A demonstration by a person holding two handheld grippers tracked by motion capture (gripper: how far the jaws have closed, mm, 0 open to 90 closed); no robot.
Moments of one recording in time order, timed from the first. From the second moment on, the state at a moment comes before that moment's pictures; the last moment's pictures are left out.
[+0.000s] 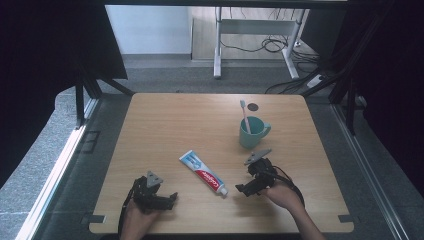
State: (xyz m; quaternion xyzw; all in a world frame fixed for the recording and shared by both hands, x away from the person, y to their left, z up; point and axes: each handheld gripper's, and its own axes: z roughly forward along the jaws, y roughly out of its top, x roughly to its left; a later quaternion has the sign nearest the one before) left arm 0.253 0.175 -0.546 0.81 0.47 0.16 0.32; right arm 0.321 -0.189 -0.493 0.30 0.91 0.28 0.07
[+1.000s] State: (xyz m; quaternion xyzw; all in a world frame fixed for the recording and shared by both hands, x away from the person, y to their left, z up) left arm 0.253 0.175 -0.546 0.81 0.47 0.16 0.32; right arm 0.333 -0.145 -0.489 0.28 0.93 0.22 0.03
